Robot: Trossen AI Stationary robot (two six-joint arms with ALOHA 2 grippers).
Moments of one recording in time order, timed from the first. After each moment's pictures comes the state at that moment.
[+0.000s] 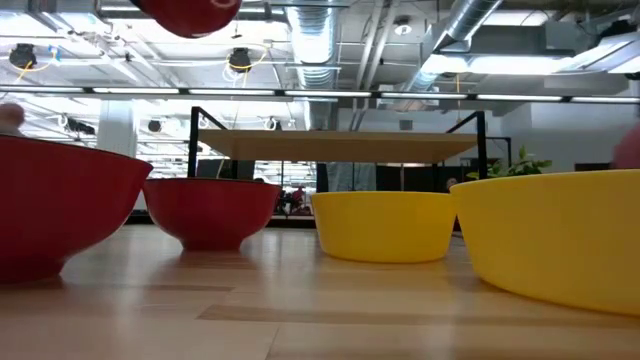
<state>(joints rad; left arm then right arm) -0.57 0.80 0.55 0.13 -0.42 0.00 0.37 0.97 1.06 -0.22 0.42 0.22</state>
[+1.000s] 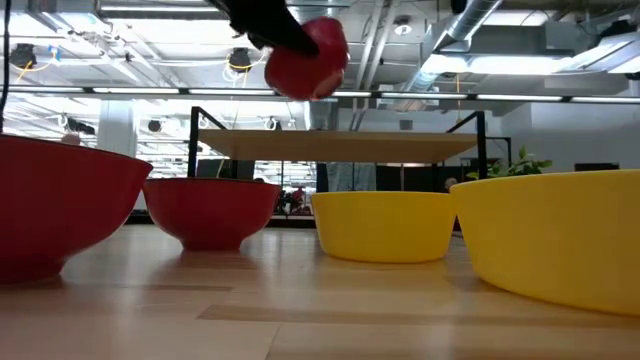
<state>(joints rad) -0.18 1.43 1.07 -0.22 -0.29 0.16 -0.04 1.03 1.06 -0.25 0.11 0.08</state>
